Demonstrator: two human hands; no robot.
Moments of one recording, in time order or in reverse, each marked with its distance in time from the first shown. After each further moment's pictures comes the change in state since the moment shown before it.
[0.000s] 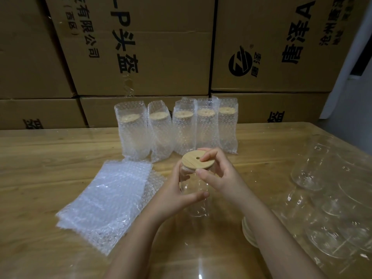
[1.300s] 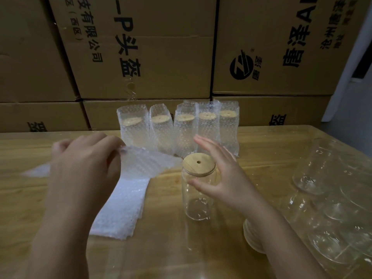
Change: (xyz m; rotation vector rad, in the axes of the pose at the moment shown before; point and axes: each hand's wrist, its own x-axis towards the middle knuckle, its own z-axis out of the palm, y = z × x) left_hand -0.059 0.101 -0.096 1.207 0.720 0.231; right_hand -0.008 -0.037 -0.001 -0.543 -0.031 -0.244
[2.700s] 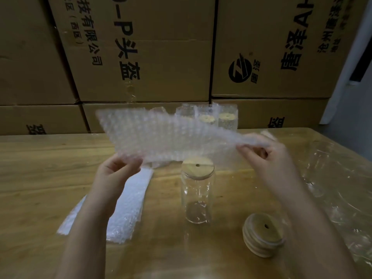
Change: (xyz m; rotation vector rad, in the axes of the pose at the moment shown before) left_hand -0.009 -0.006 0.069 -1.369 -0.249 -0.601; right_hand -0.006 0.001 -0.060 0.064 0.366 0.208
